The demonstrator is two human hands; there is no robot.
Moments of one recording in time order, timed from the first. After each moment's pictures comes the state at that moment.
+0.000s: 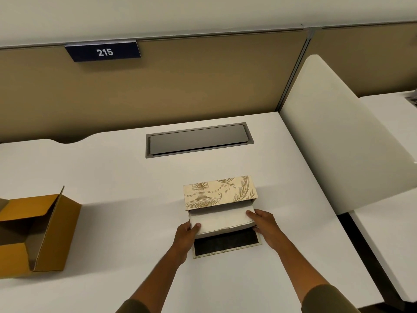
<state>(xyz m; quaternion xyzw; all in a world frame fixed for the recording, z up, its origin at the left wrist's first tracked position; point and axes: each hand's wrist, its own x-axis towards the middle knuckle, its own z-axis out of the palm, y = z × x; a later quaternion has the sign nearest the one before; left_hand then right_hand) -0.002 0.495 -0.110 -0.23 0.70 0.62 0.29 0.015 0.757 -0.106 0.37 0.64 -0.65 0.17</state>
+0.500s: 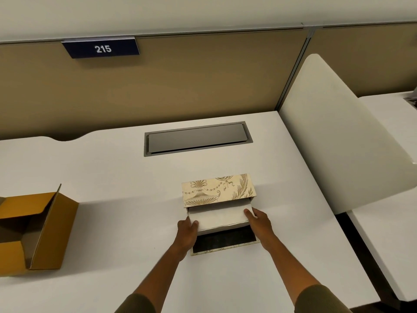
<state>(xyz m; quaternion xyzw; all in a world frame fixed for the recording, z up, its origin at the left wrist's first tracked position) -0.008 0.503 -0.107 -0.16 0.80 0.48 0.31 0.015 0.740 -0.103 0.35 0.76 -0.53 0.15</state>
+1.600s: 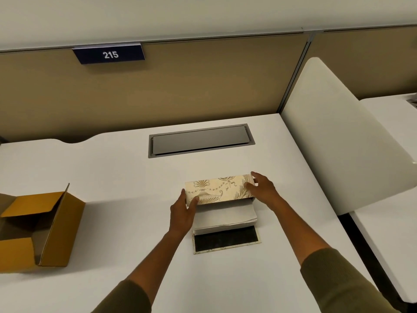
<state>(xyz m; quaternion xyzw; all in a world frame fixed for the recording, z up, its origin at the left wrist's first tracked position) -0.039 0.497 -0.061 -0.05 0.85 0.51 0.07 -0.064 0.765 -0.035 0.21 0.86 -0.45 0.14</state>
